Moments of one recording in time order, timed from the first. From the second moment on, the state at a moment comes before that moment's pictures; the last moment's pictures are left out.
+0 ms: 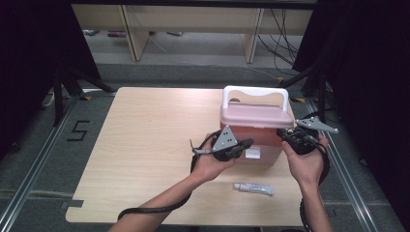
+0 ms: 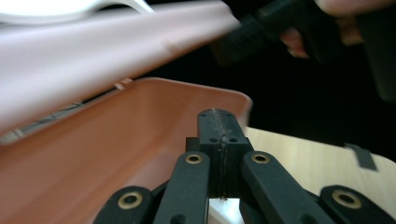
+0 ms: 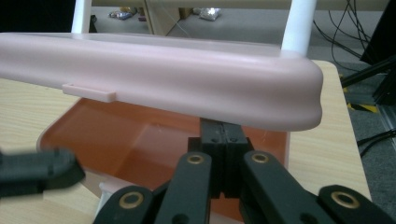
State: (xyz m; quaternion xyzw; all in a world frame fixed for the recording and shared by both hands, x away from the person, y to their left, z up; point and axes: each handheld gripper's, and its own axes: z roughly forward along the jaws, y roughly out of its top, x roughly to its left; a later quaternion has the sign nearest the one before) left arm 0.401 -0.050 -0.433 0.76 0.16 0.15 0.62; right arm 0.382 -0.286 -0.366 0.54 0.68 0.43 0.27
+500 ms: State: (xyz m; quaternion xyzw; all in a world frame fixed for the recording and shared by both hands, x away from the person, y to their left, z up) left arm 0.402 -0.065 -0.456 0.76 0.14 0.15 0.61; right arm 0.386 -0.287 -0.352 0.53 0.67 0.43 0.28
